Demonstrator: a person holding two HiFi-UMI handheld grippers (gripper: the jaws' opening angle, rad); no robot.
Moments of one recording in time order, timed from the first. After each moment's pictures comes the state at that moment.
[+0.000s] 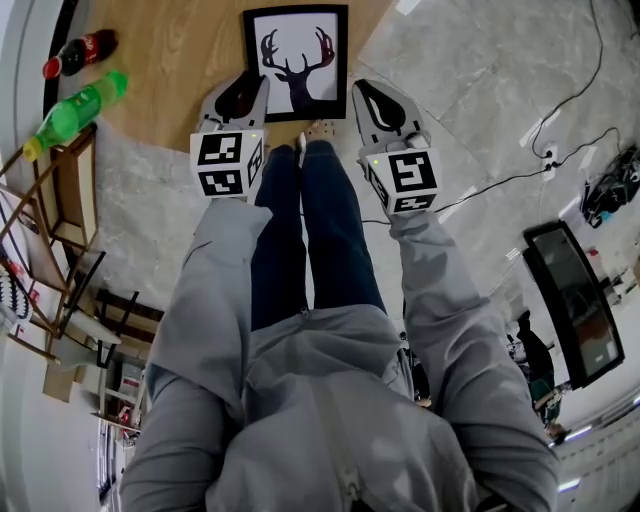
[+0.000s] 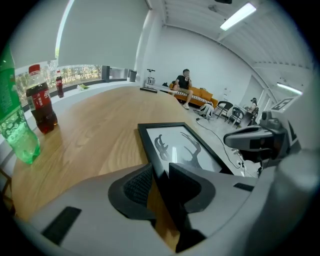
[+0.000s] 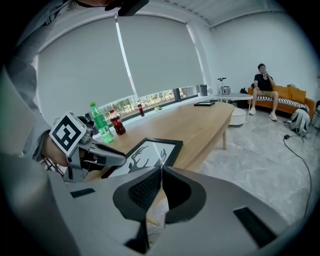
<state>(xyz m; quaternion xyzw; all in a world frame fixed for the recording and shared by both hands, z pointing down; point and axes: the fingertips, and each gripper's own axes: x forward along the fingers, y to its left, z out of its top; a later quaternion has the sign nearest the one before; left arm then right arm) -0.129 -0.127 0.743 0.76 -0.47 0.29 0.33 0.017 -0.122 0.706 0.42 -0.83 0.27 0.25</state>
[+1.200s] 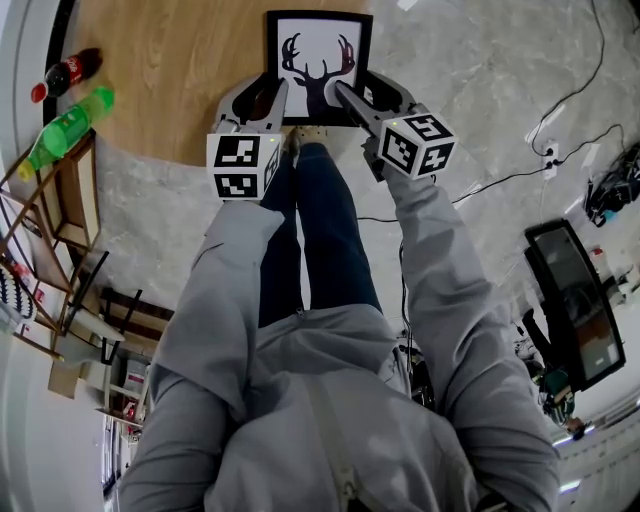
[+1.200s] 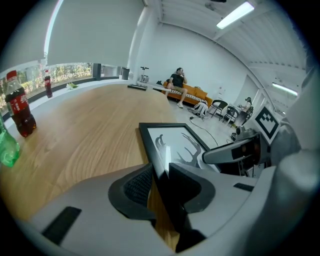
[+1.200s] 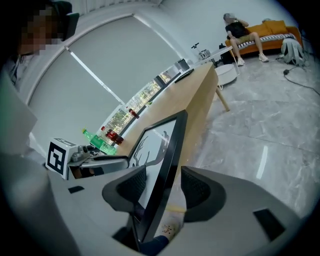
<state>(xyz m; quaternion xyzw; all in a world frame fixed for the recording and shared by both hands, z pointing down) 0.008 -0.136 0.735 0.78 -0.44 0.30 0.32 0.118 -0.129 0.757 0.36 -0.78 0.48 0.15</state>
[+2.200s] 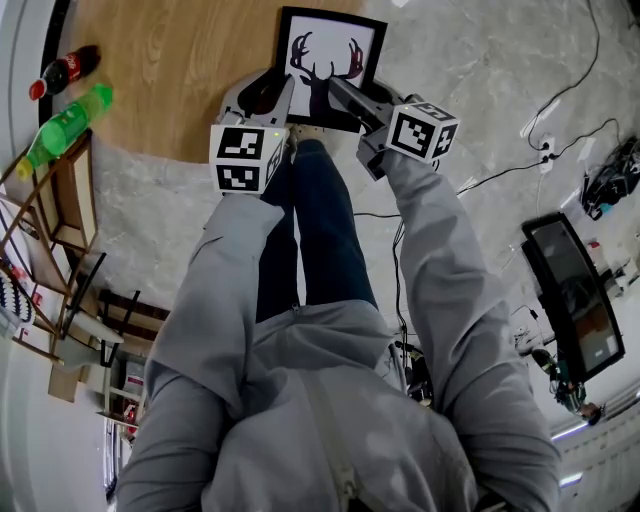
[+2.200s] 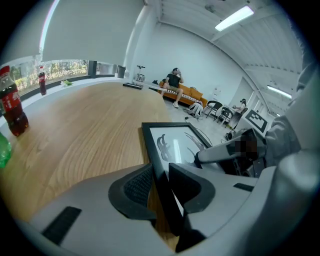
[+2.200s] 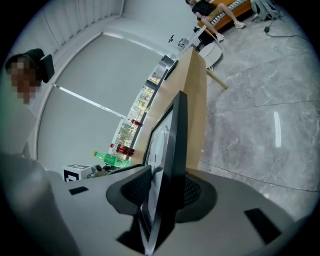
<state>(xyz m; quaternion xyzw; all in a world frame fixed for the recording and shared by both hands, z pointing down) 0.004 -0.136 0.739 0.79 -0.41 0.29 0.34 0.086 -0.128 0.753 0.31 -0.73 0.61 0.05</state>
